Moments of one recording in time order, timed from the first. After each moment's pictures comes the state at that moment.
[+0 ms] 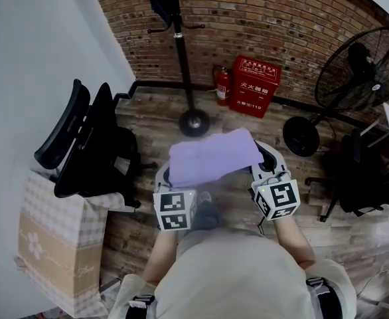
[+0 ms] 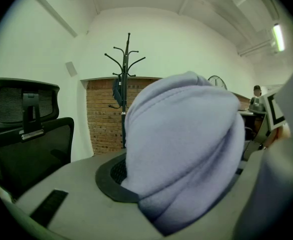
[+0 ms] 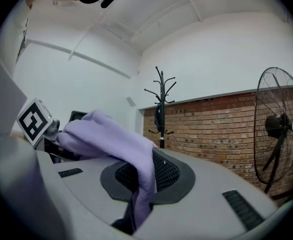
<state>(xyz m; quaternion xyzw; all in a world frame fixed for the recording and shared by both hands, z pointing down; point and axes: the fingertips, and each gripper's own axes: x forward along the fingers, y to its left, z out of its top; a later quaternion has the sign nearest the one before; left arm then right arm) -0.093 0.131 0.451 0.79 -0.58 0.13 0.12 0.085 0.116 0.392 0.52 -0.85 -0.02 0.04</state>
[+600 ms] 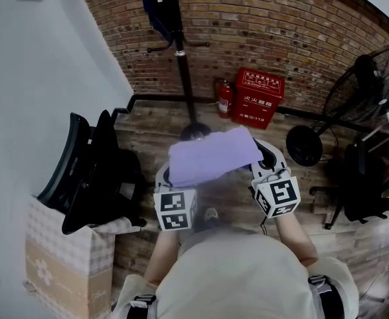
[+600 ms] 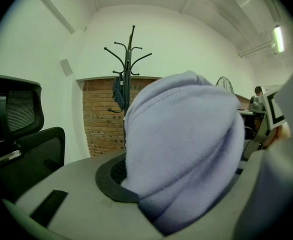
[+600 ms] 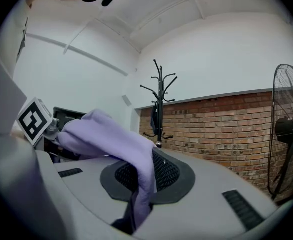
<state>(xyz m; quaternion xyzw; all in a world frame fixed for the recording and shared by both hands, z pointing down) -0.126 0.015 0.439 0.80 -0.57 0.12 0.11 0.053 0.005 0.377 0.53 -0.85 -0.03 0.04</state>
